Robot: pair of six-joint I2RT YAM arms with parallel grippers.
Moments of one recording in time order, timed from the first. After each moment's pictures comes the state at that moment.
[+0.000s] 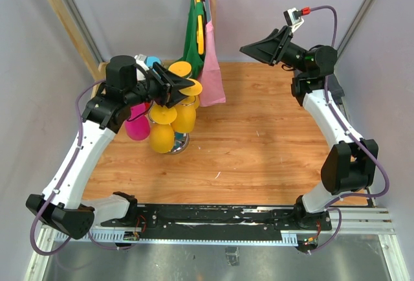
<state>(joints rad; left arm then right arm) -0.37 1.19 1.41 -0.57 0.43 -1.32 0.16 1.58 1.40 0.86 -1.02 1.38</state>
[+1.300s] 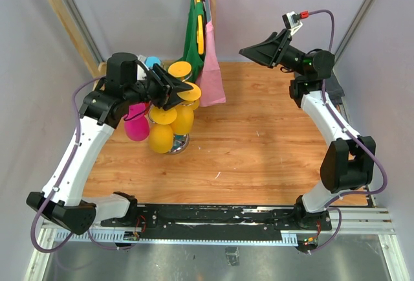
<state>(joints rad) -0.37 1.23 1.52 -0.77 0.40 -1.25 0.16 1.60 1.36 0.96 -1.01 1.43</state>
